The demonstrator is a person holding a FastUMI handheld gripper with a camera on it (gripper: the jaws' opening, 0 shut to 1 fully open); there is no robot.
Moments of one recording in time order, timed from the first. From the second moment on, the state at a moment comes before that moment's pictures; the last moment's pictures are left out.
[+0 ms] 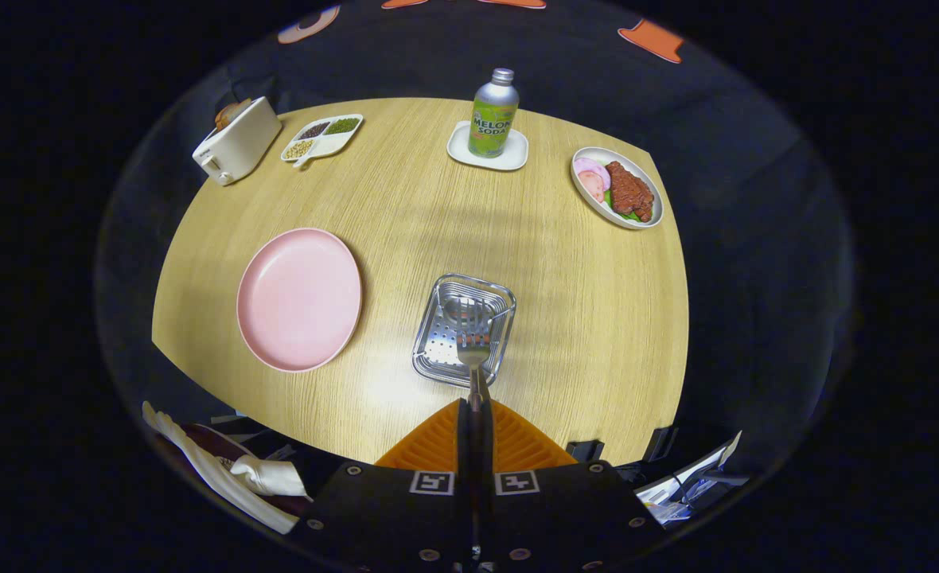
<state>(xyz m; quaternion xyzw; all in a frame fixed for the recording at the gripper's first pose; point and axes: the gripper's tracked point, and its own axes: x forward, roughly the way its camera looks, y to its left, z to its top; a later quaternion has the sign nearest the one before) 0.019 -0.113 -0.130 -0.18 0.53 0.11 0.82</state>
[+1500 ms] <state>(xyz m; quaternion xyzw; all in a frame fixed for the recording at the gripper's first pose) 0.100 -0.053 0.021 -0.07 0.26 0.11 0.96</state>
